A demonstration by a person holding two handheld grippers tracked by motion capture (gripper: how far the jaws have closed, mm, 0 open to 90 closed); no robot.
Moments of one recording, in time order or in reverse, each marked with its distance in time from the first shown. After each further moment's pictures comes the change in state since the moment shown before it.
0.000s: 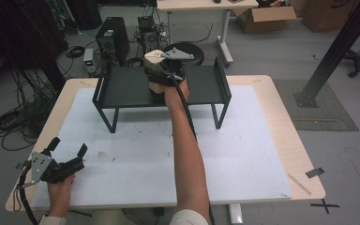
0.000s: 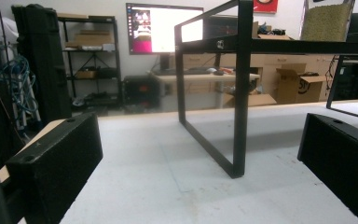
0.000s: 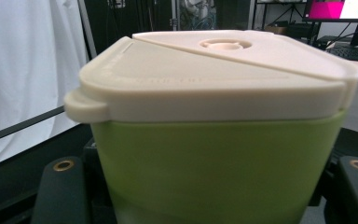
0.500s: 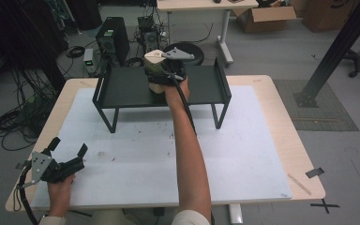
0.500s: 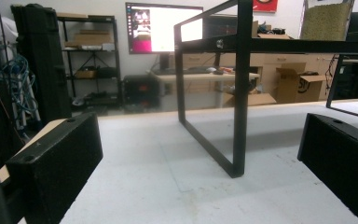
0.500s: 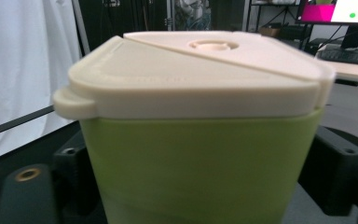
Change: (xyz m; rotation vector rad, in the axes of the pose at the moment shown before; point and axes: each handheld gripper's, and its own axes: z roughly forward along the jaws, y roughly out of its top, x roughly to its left) left arm 0.000 0.000 0.000 0.000 0.000 -0.001; right arm -0.001 0.001 -0.002 -0.001 -0.026 -0.017
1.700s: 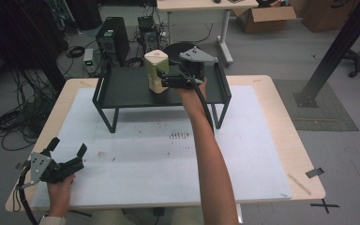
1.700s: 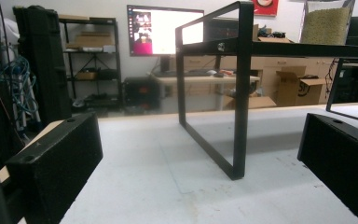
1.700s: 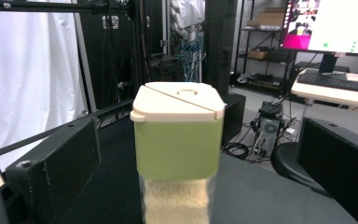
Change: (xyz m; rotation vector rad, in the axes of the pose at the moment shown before) left arm 0.001 0.000 -0.001 -0.009 0.001 -0.004; right arm -0.001 0.018 -0.079 -0.084 -0.024 -0.025
